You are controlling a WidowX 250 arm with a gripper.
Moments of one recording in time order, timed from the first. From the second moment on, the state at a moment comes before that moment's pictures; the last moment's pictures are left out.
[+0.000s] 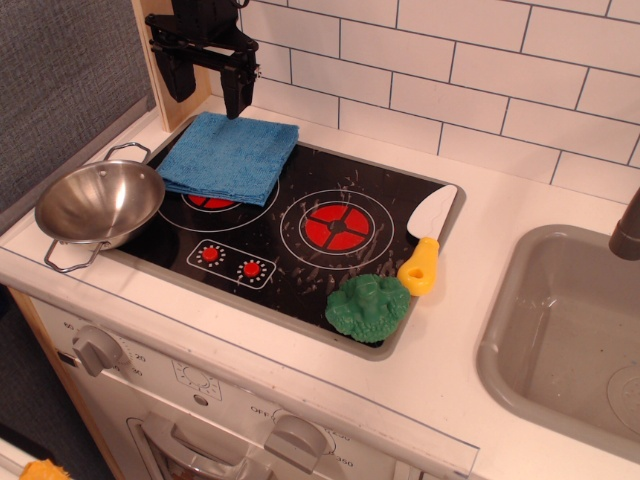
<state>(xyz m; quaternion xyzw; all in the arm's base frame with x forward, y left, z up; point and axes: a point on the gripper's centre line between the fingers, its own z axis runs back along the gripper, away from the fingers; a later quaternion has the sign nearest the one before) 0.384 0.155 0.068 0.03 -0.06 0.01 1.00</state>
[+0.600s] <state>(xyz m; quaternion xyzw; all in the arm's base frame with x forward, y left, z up) 0.373 0.134 0.038 0.01 -0.02 -0.01 1.00</state>
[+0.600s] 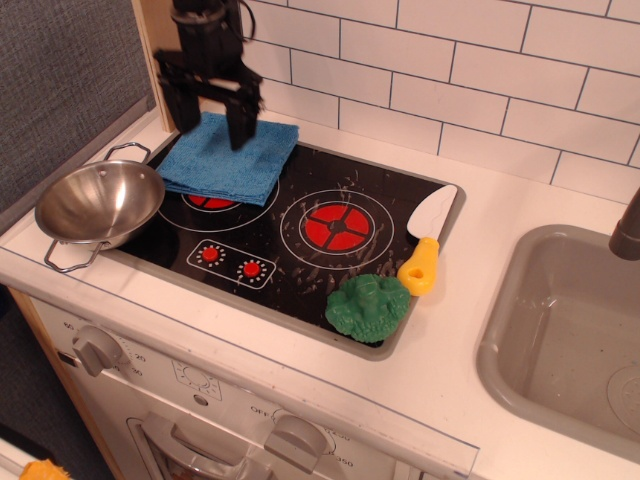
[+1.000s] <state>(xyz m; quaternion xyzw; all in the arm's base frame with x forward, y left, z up) 0.337 0.106 0.064 -0.01 -0.03 -0.08 1.00</state>
